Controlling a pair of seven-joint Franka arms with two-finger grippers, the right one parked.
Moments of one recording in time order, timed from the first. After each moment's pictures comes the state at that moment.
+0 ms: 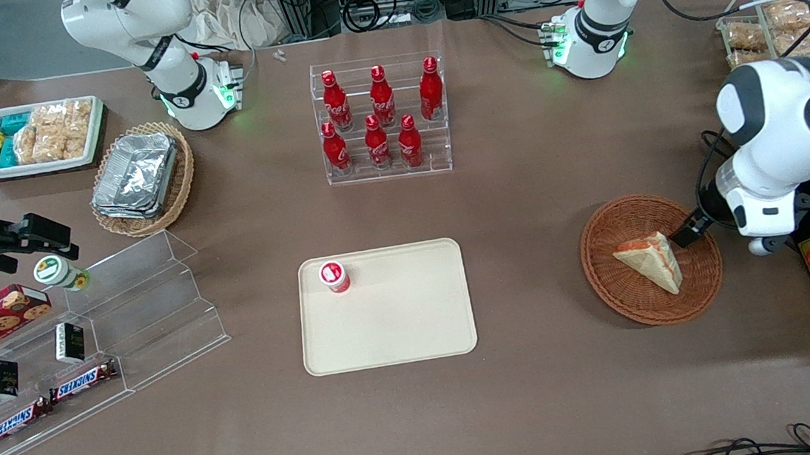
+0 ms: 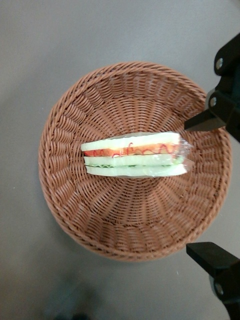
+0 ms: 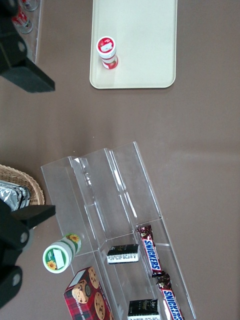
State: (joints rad) arm 0.11 0.17 -0.12 -2.09 -0.01 2.28 -0.72
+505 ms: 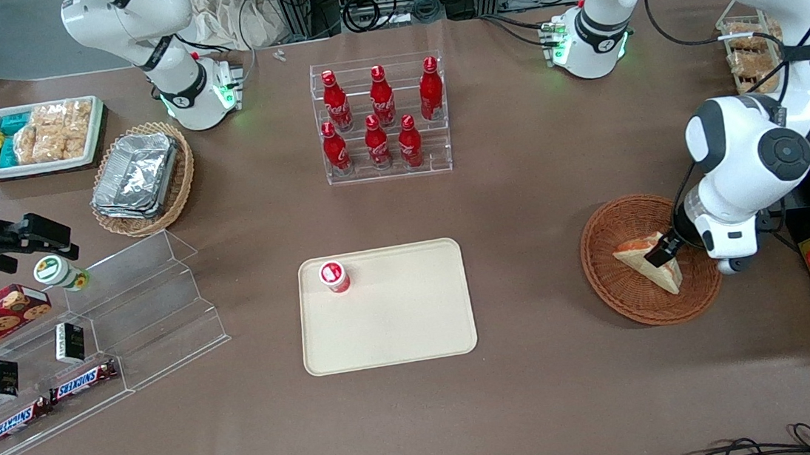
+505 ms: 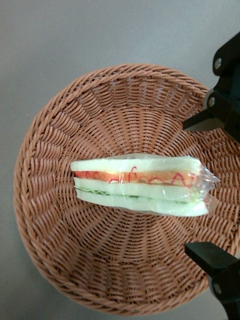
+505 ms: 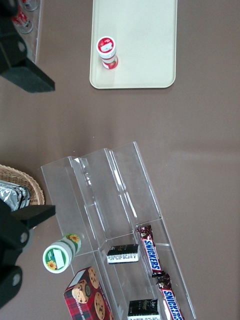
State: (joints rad) arm 0.09 0.27 -0.13 -2.09 -0.01 2.39 -0.80
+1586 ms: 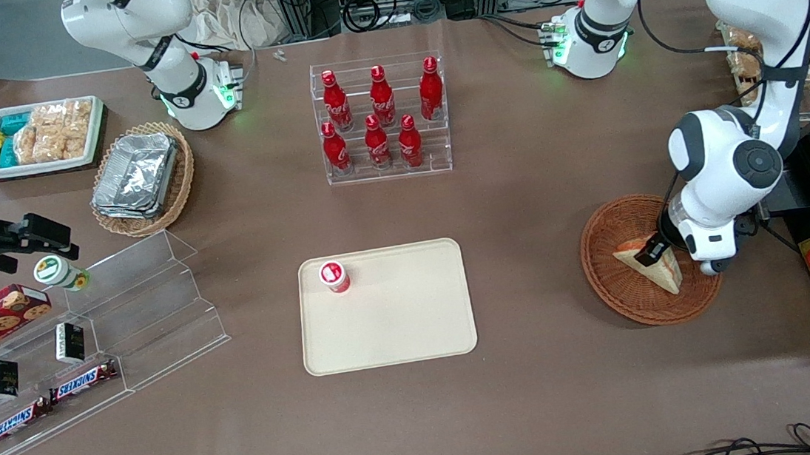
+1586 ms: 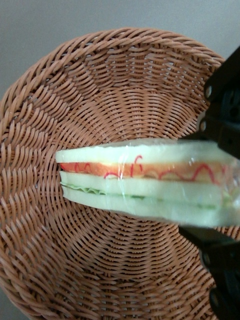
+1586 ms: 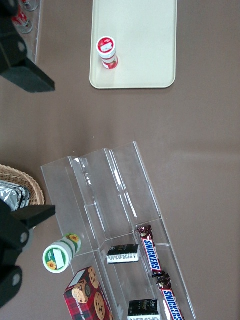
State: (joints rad) arm 0.09 0.32 -0.13 -2.16 -0.02 2.53 -0.80
